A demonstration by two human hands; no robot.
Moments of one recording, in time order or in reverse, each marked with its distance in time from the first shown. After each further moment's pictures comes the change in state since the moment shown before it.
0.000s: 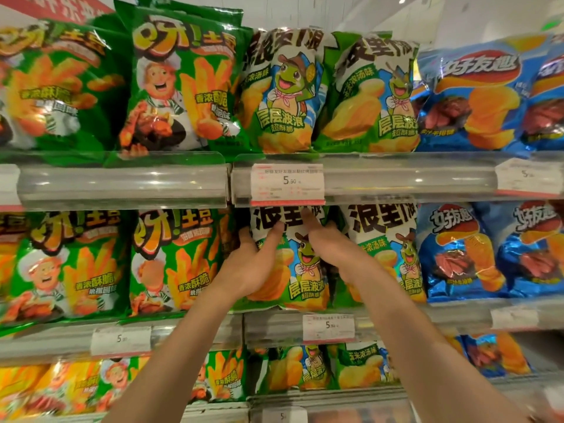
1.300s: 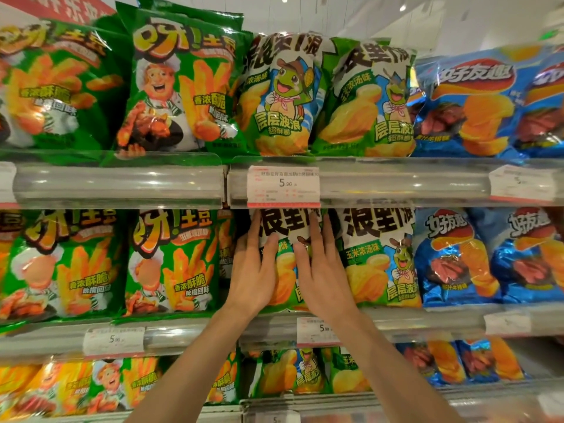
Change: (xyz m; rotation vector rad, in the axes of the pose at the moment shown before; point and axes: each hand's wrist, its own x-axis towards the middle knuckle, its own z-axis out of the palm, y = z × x) left_hand 0.010 -0.028 0.041 -0.193 0.272 0.382; right_hand 0.002 0.072 0.033 -0.250 0.345 -0.735
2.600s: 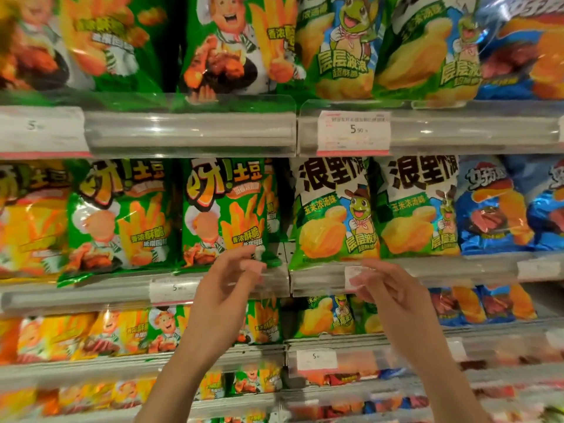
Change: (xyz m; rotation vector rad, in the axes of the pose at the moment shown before) left_hand -0.104 -0.028 -0.140 -0.263 -0.146 -0.143; right_hand -0.122 -0.052 -0.033 0.416 0.006 0.430
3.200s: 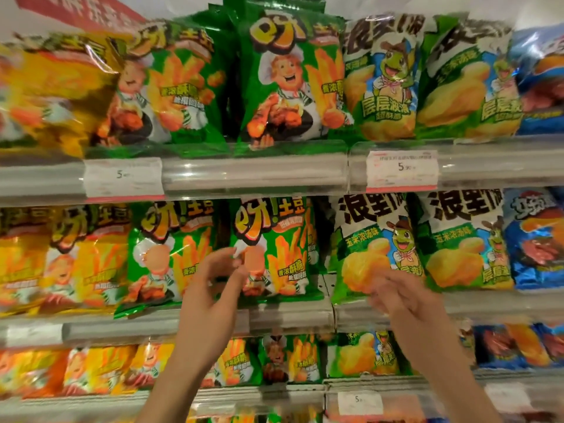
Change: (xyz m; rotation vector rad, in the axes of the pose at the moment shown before) left_hand 0.027 0.006 -0.070 0.126 0.235 0.110; right_hand 0.017 -0.032 0.047 -0.038 -0.017 -0.058
